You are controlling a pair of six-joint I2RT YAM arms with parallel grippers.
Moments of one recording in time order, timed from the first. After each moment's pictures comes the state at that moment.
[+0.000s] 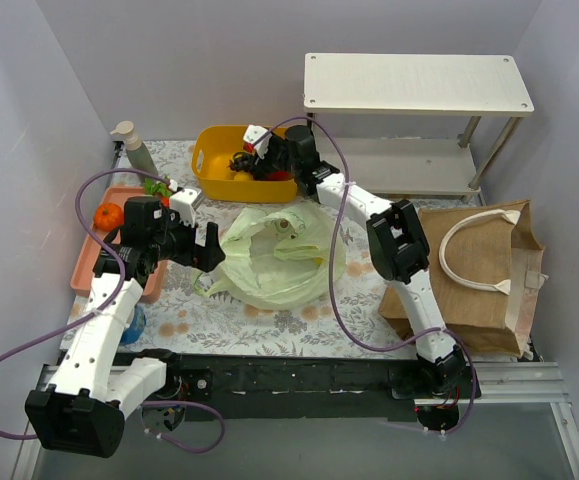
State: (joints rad) left arm -0.13 0.97 0.97 -0.72 0.42 0.10; right arm 0.64 2.38 2.01 0.18 -0.29 -0.62
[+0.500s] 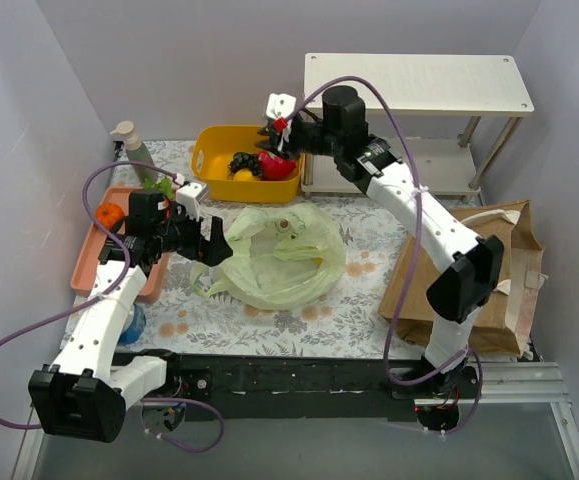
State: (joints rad) left arm -0.13 1.05 0.99 -0.67 0.53 0.09; right arm 0.66 1.85 1.94 -0.21 -0.59 -0.56
